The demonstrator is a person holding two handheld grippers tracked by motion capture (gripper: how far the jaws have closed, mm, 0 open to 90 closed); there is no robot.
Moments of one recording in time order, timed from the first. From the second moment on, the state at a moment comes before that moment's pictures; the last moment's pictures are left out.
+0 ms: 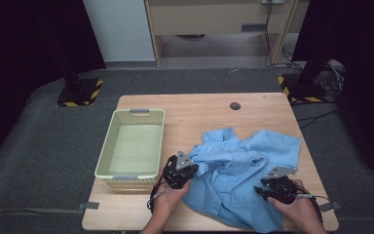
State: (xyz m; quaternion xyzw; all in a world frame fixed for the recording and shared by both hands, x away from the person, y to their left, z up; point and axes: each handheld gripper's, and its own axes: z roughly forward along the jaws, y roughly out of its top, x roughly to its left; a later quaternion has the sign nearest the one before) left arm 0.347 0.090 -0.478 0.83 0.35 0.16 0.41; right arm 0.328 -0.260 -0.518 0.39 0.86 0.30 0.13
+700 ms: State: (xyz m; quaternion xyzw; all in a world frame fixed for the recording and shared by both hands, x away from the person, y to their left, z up) left arm 0.369 0.140 -0.442 0.76 0.43 0.18 0.45; right arm 0.356 -0.313 -0.519 0.44 0.83 0.30 0.16
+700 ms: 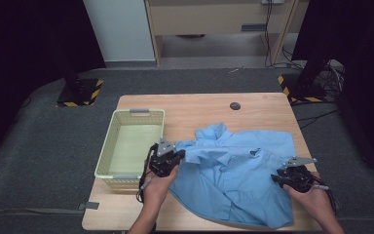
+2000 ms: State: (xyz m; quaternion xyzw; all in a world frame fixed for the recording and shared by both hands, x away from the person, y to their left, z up) left arm 0.342 0.078 -0.484 0.80 0.40 0.20 0.39; right arm 0.336 -0.267 -0.523 0.41 0.85 0.31 0.15
